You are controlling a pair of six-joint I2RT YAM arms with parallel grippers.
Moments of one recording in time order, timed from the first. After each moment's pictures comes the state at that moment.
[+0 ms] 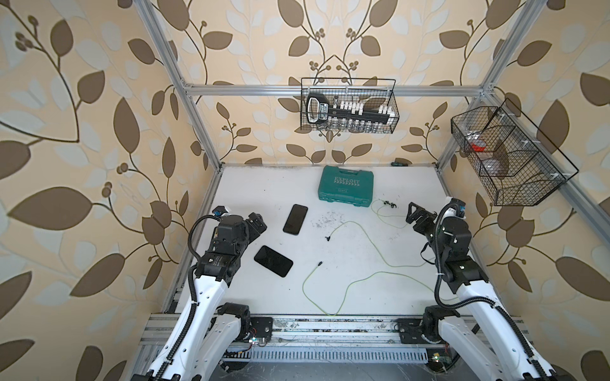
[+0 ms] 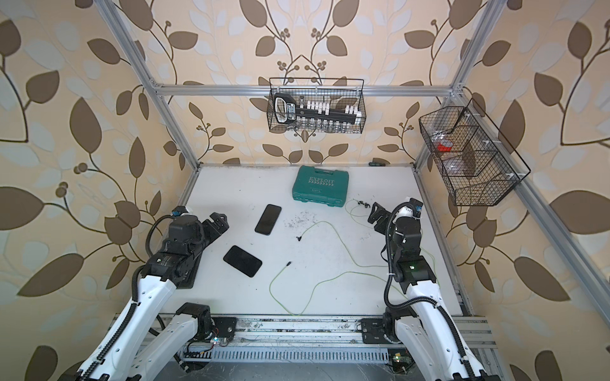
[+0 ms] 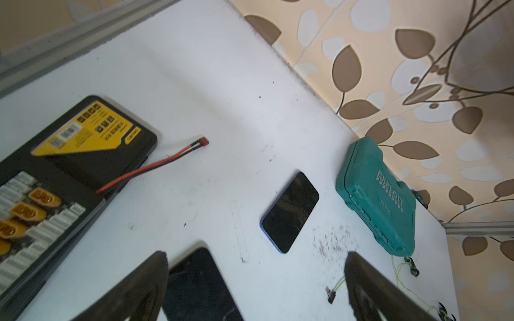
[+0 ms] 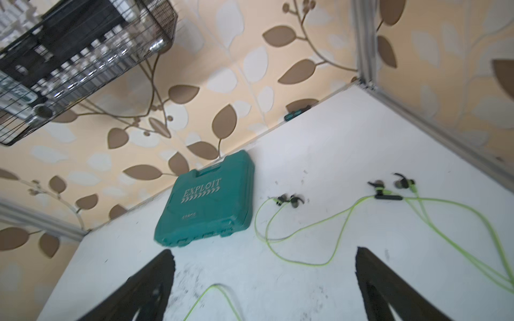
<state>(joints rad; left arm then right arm) -0.09 0.76 0.71 -0.59 -0.10 -0.79 0.07 0.75 0.56 -0.11 0.09 0.57</state>
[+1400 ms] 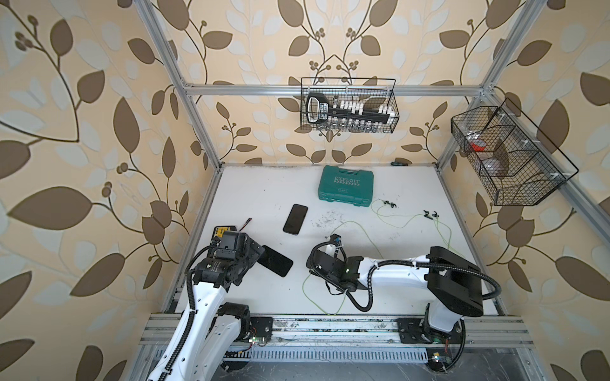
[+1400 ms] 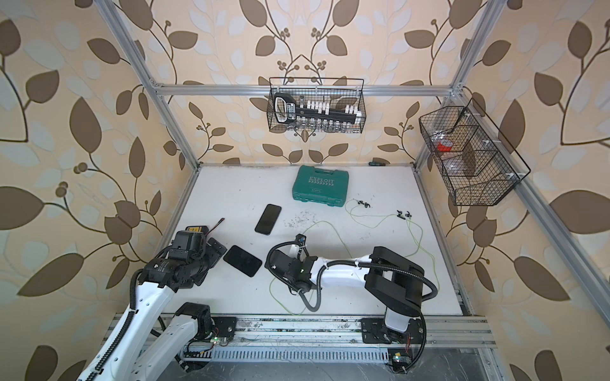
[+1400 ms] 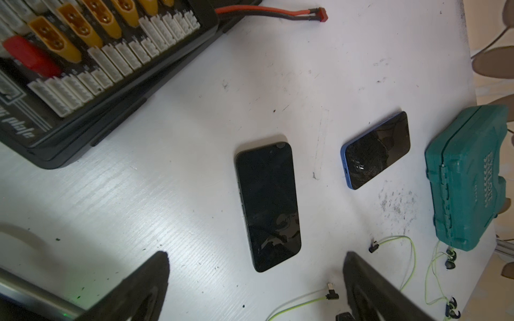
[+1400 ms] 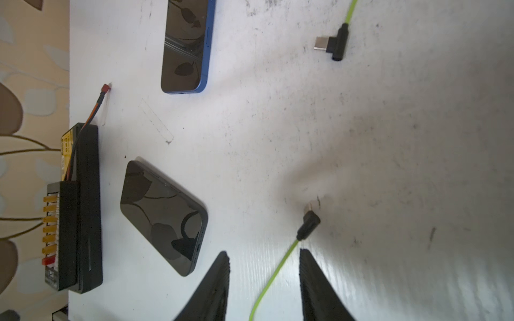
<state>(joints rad) -0.09 0.71 0.65 -0.97 -0.03 -1.07 1.17 1.76 0.99 -0.20 0.42 1.40</state>
